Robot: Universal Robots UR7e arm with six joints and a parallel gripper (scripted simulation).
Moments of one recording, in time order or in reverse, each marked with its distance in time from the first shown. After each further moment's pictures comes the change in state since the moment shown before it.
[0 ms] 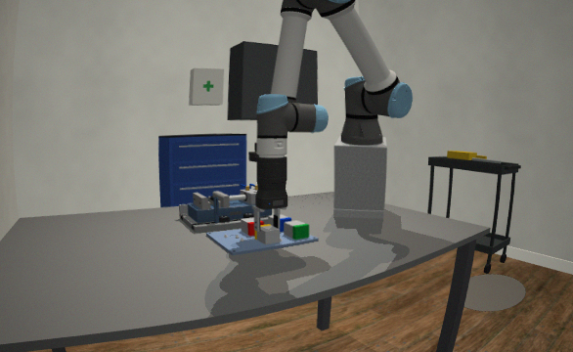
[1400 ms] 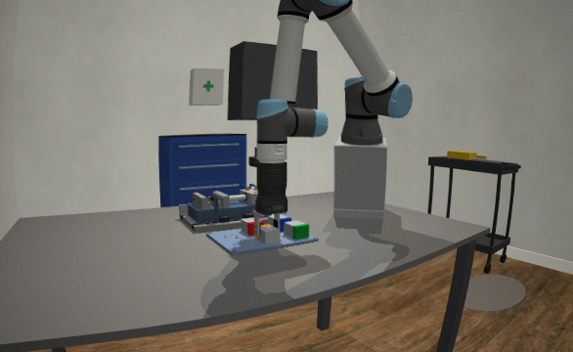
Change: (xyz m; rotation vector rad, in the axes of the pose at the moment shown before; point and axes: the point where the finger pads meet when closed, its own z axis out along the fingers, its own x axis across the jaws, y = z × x) arm 0.000 0.000 0.013 0.000 0.000 0.000
